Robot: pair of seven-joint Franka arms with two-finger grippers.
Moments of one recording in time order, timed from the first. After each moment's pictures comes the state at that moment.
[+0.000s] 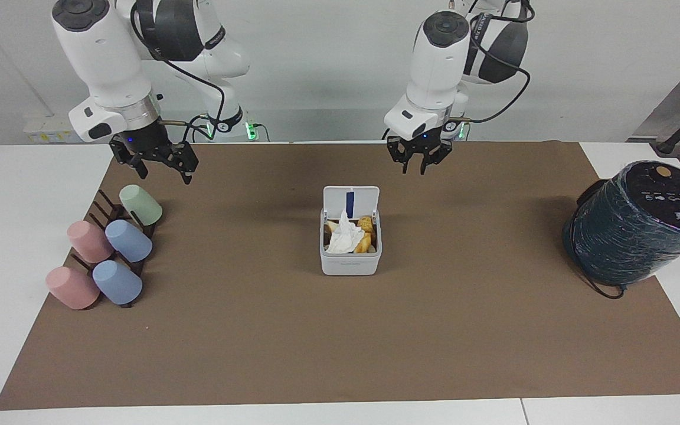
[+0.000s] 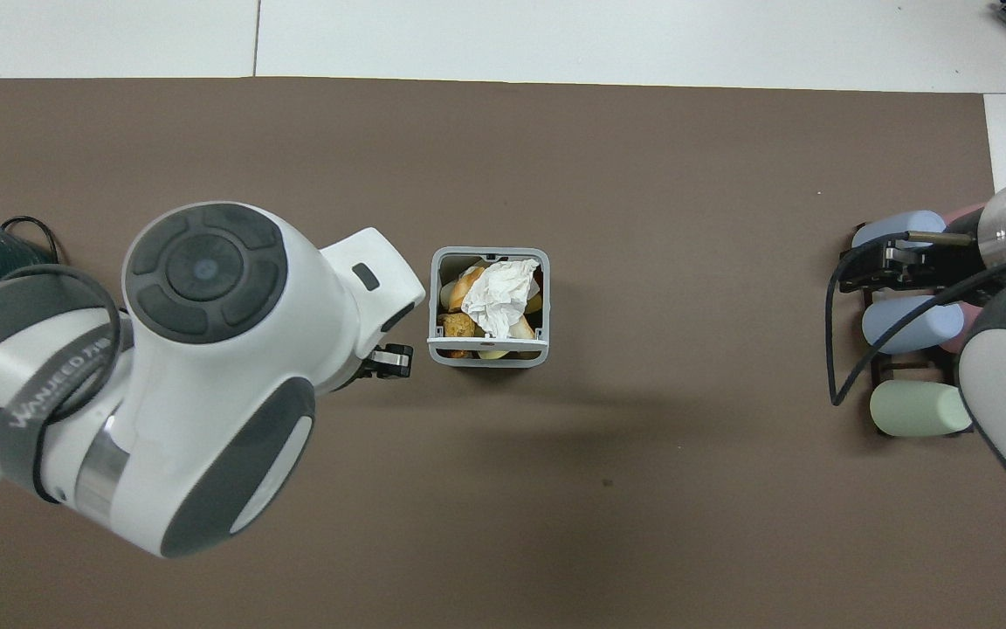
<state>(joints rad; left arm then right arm) -0.54 0.00 -0.05 -1.78 0.01 1.71 -0.42 0.05 -0.02 0.02 -1.70 -0.04 1.68 0.23</state>
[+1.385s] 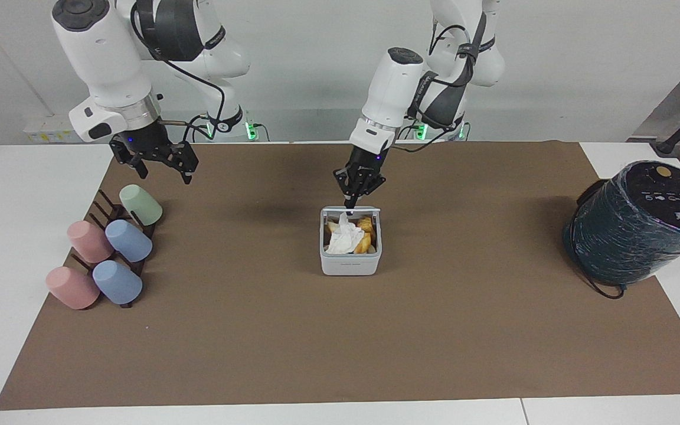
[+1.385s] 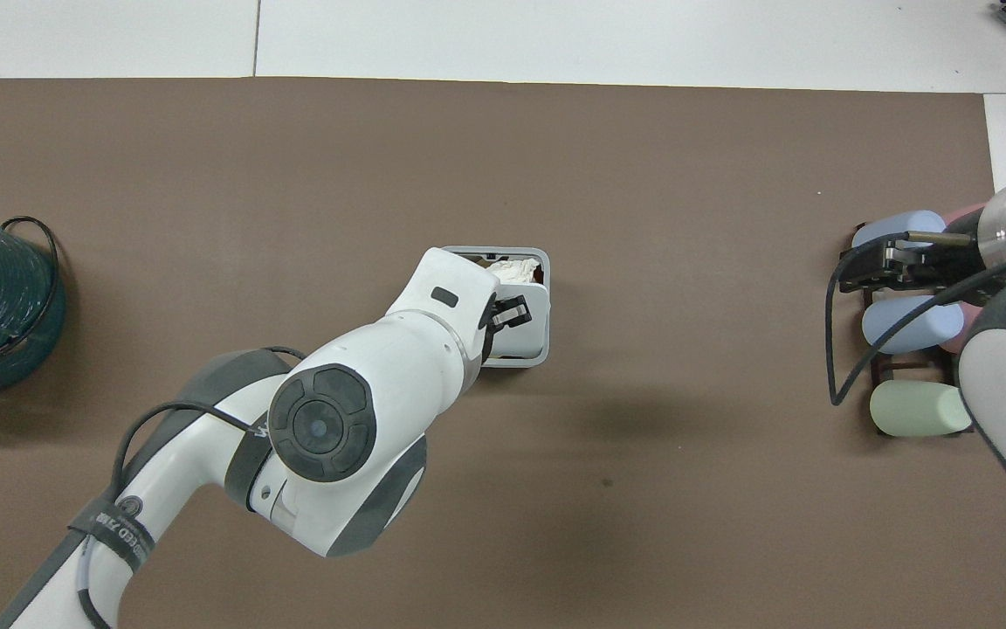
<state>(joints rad) -0.65 0.08 -0.03 -2.03 -0.08 2.60 -0.89 0.05 -0.02 0.02 -1.70 -0.04 1.68 0.23</state>
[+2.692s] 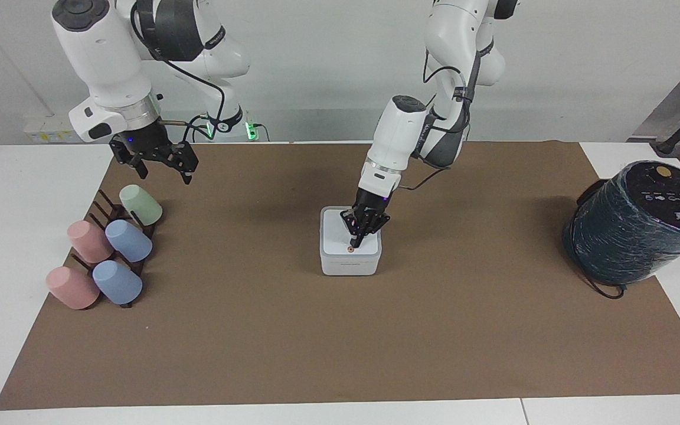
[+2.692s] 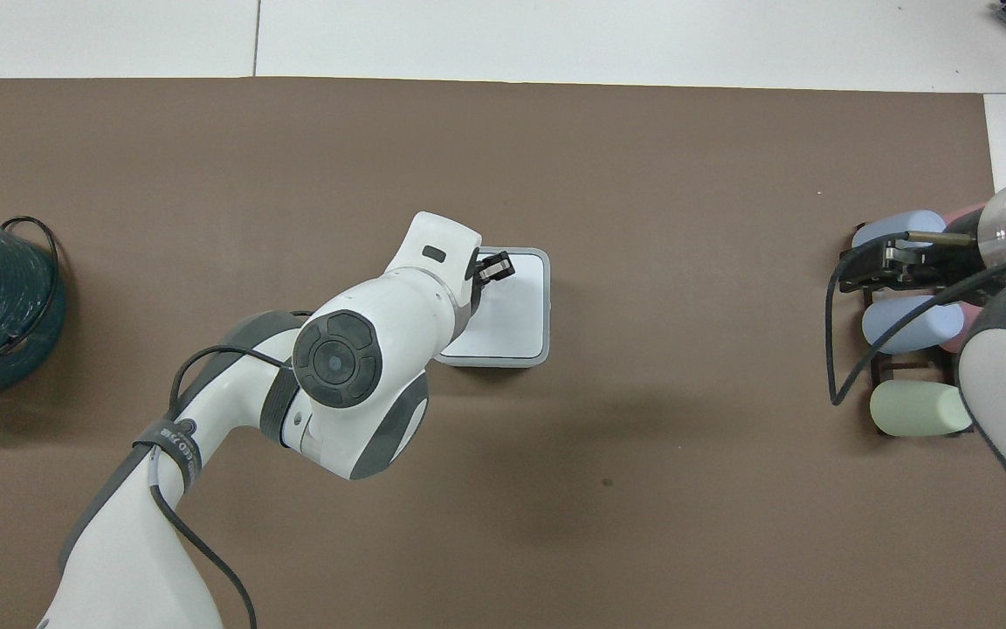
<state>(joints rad) -0.60 0.26 -0.03 -1.97 -0.08 2.75 -0.87 0.05 -0.02 0.02 -1.70 -0.04 1.68 0.23</state>
